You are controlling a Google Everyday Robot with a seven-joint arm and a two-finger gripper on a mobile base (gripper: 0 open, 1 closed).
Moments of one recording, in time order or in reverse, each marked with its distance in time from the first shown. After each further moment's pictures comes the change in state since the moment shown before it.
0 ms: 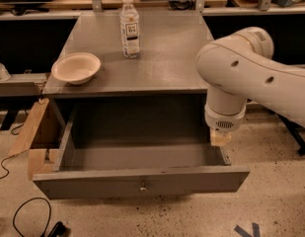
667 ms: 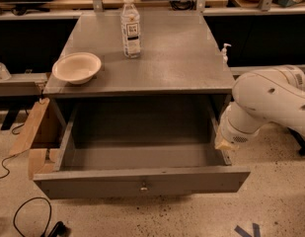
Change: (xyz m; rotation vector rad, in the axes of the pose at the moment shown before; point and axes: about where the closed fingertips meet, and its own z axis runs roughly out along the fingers) arm 0.018 -0.027 0.060 0.117 -0.213 -0.043
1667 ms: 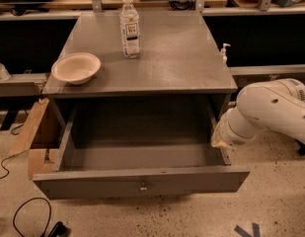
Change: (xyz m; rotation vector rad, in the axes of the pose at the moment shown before) arm 0.001 -0.017 0.023 0.095 -0.087 -0.014
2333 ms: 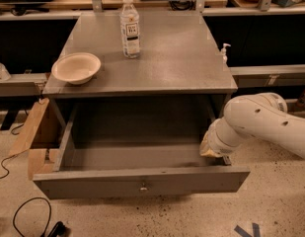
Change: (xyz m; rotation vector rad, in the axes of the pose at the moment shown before) arm -0.020 0.018 0.046 -0.057 -0.057 -0.029
